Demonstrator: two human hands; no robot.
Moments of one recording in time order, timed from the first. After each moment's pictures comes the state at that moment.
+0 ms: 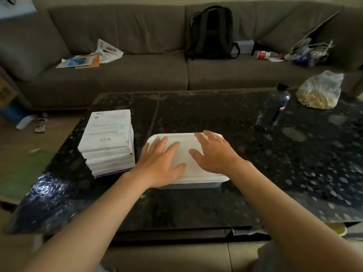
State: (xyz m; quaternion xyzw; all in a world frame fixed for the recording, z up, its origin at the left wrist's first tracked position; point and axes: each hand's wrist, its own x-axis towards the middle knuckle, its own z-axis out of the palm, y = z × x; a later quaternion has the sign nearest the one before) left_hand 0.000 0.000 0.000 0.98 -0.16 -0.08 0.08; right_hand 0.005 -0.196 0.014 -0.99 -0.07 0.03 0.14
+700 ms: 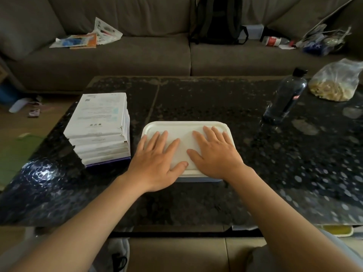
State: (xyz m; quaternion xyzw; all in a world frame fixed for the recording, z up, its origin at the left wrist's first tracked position) left_hand -0.006 0.002 -0.031 0.98 -0.18 -0.06 0.00; right_hand 0.004 -0.196 -0.020 -0.99 -0.11 0.06 0.04
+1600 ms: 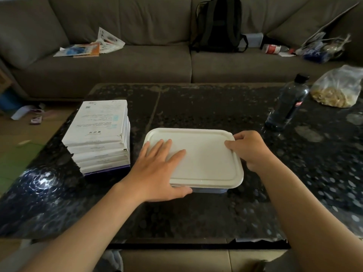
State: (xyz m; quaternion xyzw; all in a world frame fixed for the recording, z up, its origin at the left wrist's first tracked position) left_hand -0.003 0.005 -0.027 0.97 -0.23 -0.07 -0.01; right_hand 0.036 -0.248 -0.003 -0.84 0.22 0.02 0.49
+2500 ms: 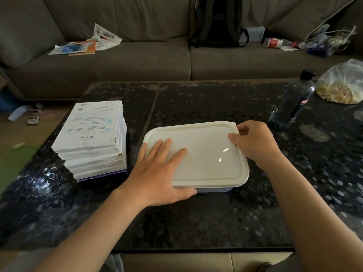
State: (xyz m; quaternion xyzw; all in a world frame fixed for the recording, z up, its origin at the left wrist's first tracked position) left_hand 0.003 -0.005 -0.026 0.98 -0.20 -0.06 0.02; right_hand 0.050 -0.259 0.005 -0.89 0.17 -0.04 0.42
